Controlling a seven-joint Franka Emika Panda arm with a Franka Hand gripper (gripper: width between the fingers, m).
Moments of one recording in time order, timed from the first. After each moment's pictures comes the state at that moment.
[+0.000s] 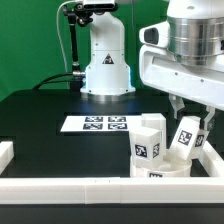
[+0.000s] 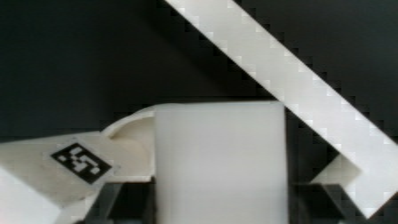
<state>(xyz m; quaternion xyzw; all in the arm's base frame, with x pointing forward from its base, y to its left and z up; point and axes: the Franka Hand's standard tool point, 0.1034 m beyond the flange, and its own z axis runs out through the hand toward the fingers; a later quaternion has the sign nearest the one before) 0.615 0.101 0.091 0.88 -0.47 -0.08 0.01</state>
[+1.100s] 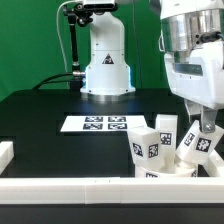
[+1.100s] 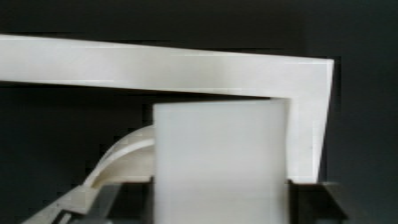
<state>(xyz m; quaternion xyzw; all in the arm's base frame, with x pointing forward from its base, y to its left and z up) 0.629 0.108 0.089 0.72 -0.69 0.00 -0.09</state>
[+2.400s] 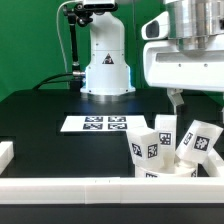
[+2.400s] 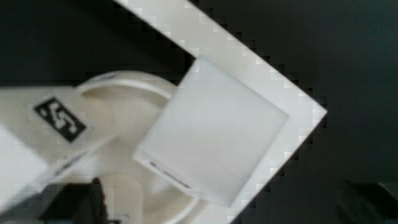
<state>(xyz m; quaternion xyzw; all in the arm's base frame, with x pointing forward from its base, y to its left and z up) 0.636 0.109 0.108 0.92 -0.38 0.03 -0.05</state>
